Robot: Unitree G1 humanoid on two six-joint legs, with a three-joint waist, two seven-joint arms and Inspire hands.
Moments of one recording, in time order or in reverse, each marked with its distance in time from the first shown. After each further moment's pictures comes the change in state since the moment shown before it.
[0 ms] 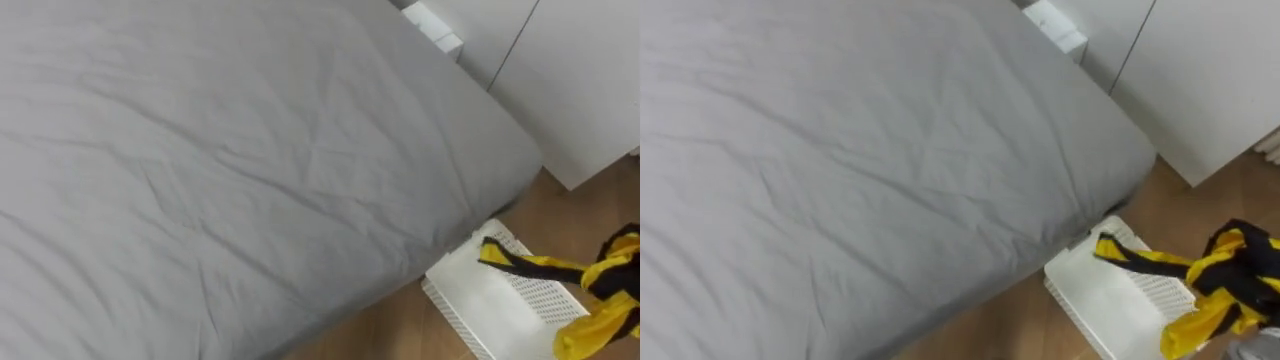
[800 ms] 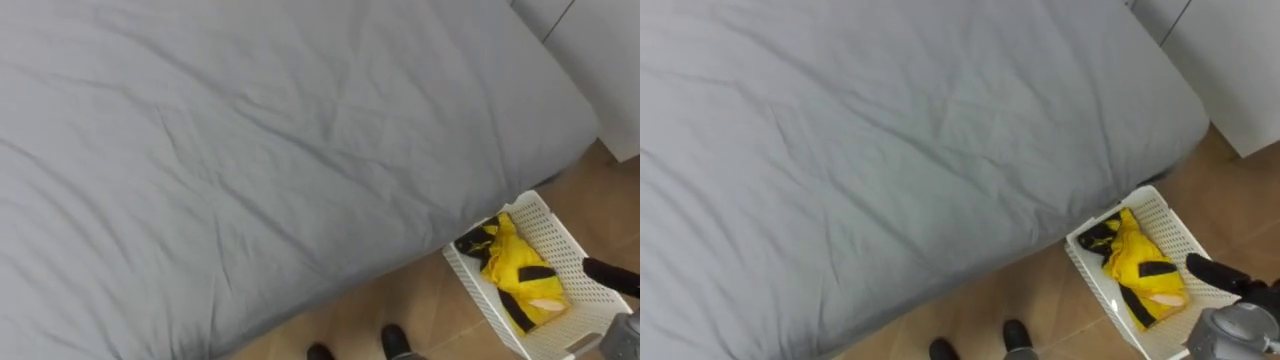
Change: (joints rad) left arm -0.150 0.018 -0.112 0.079 -0.059 -0.055 0.014; right arm -0.167 -0.042 0.106 0.313 0.117 -0.095 -0.042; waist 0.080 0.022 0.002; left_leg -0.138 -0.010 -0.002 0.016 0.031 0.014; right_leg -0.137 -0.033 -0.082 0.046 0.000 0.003
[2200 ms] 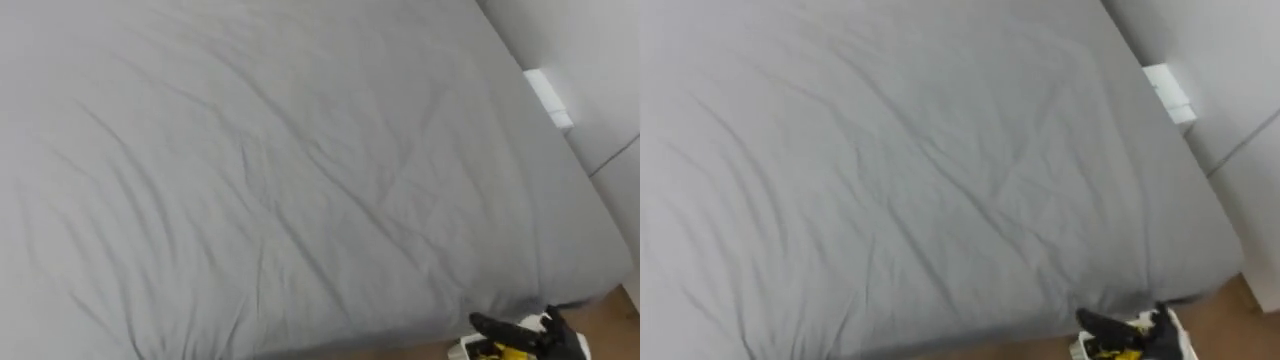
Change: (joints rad) left arm 0.109 -0.003 0.028 -0.104 0.023 -0.085 0.008; right arm 0.267 0.196 0.325 -0.123 0.102 -0.001 0.291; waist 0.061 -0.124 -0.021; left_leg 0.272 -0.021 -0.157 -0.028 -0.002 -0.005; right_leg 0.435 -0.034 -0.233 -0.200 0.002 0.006
